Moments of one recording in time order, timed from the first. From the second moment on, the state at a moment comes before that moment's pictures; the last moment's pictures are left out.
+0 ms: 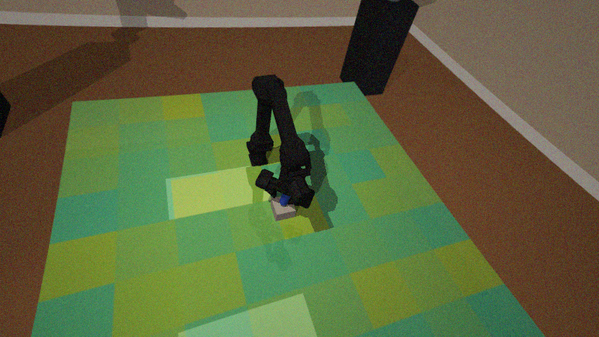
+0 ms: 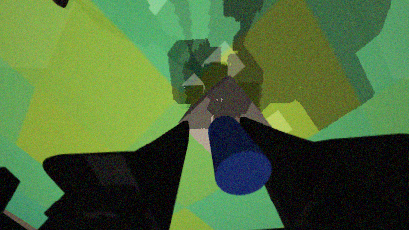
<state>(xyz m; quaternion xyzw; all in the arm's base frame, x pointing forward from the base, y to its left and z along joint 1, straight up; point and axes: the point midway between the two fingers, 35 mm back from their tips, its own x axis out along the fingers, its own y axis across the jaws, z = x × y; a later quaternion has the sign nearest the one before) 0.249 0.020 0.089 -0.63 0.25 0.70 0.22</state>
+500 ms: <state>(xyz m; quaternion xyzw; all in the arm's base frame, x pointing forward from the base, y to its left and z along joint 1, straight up) 0.237 0.022 0.099 -0.65 0.23 0.69 0.22</state>
